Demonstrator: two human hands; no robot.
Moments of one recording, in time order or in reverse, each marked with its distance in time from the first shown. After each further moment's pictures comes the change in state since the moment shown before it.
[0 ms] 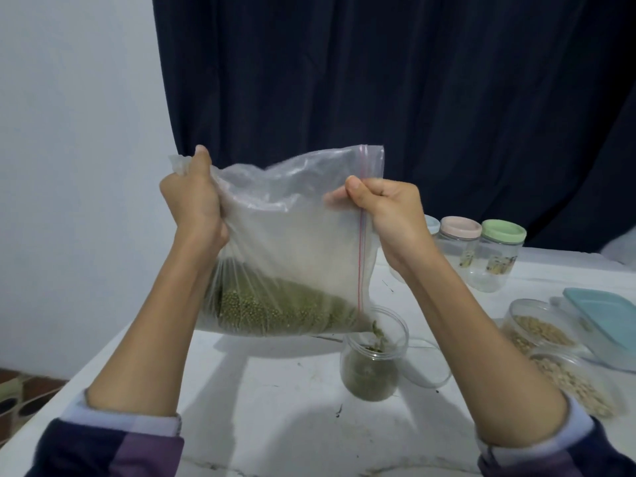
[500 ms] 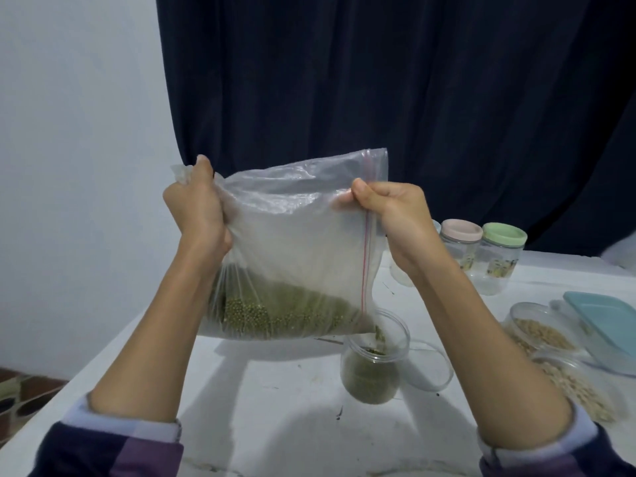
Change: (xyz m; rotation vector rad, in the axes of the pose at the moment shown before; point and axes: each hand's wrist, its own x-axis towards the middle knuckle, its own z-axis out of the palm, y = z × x) left_hand -0.002 -0.006 -0.002 0.007 0.033 -0.020; right_hand 0.000 -0.004 -0.005 -0.031 -0.057 0.047
